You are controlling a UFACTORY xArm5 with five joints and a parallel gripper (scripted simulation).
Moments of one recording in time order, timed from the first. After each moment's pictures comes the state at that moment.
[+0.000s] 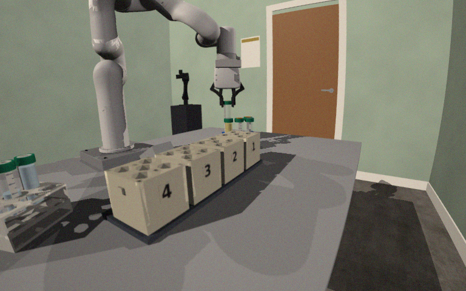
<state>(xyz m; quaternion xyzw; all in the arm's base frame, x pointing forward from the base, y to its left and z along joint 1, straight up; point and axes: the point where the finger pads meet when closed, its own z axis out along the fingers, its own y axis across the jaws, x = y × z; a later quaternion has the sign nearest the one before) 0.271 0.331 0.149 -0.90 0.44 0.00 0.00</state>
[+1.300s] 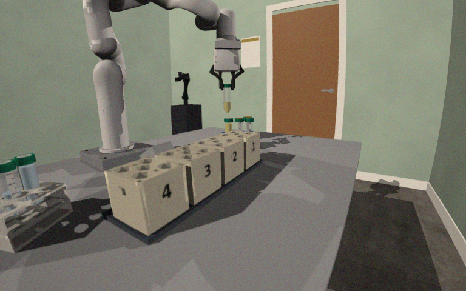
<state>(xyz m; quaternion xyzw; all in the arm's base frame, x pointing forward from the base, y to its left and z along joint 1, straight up) 0.271 0.331 0.215 -0.90 0.44 0.00 0.00</state>
